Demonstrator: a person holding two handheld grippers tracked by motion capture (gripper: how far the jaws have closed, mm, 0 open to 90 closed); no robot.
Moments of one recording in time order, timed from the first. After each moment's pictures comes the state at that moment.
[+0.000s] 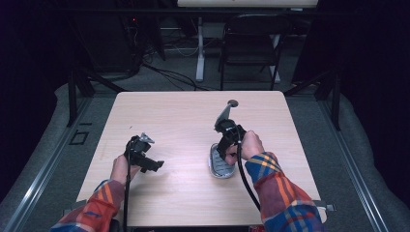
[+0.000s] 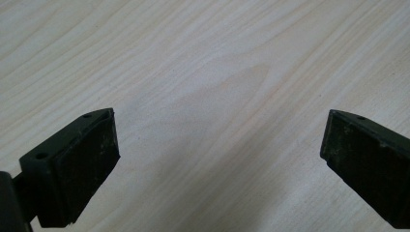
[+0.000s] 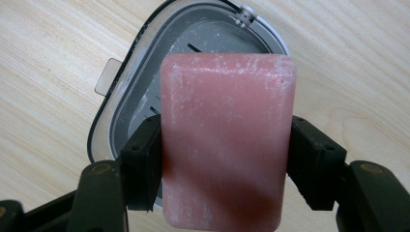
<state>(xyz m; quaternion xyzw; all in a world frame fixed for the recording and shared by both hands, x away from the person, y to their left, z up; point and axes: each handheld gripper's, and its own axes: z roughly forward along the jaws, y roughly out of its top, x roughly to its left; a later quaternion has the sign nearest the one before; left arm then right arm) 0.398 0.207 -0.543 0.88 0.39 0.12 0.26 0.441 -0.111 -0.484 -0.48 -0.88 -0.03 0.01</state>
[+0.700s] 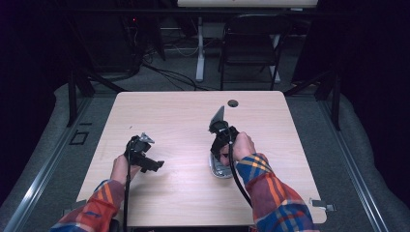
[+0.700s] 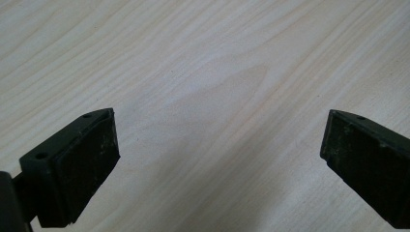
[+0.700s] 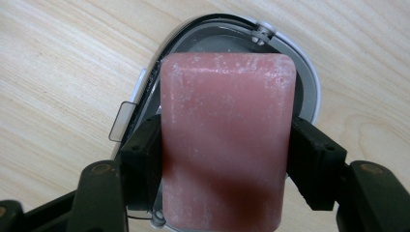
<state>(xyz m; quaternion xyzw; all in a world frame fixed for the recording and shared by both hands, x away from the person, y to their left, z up) 0.398 0.206 -0.543 0.88 0.39 0.12 0.26 0.444 -0.091 -0.496 -0.51 -0.86 -0.02 0.00</state>
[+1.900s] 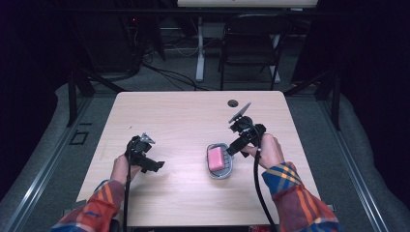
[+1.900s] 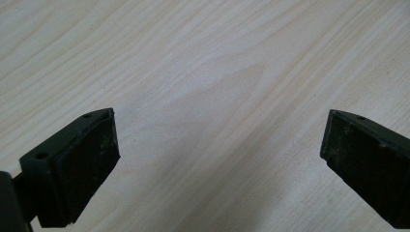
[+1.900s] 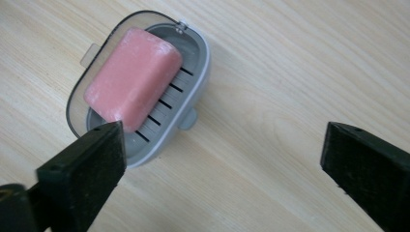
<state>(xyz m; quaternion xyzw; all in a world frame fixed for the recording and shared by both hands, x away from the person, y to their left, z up) 0.397 0.205 -0.543 0.88 0.39 0.12 0.26 0.400 -0.156 -0.441 -0.46 -0.87 -0.14 -0.10</state>
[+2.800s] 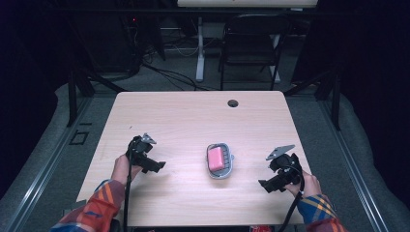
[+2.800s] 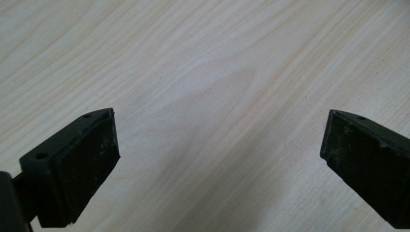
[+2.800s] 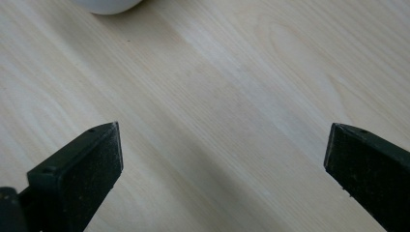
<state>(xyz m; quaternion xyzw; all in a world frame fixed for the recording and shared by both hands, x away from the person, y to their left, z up) 0.396 0.201 -0.542 0.88 0.37 0.12 0.26 0.316 -0.259 -0.504 -0.37 -0.89 -0.21 -0.14</state>
